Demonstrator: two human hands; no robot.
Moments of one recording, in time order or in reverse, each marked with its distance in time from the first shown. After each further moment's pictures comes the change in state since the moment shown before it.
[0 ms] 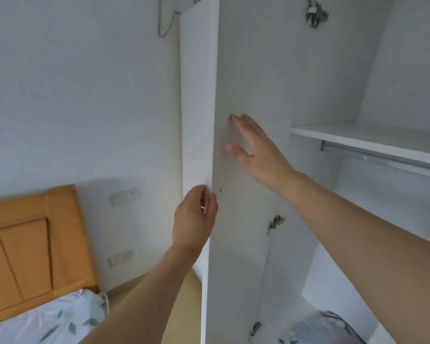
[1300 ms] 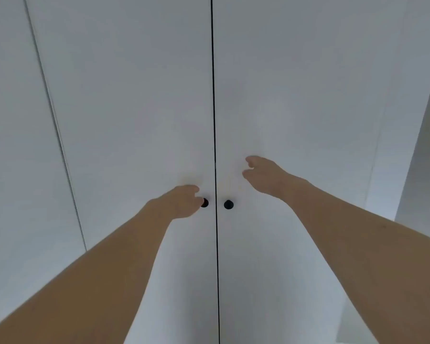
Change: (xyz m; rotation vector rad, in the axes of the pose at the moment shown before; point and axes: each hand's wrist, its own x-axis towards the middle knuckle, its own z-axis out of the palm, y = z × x) left_hand 0.035 0.243 0.255 0.041 -1.254 0.493; right_hand -0.189 0.072 -0.279 -0.379 0.315 1.136
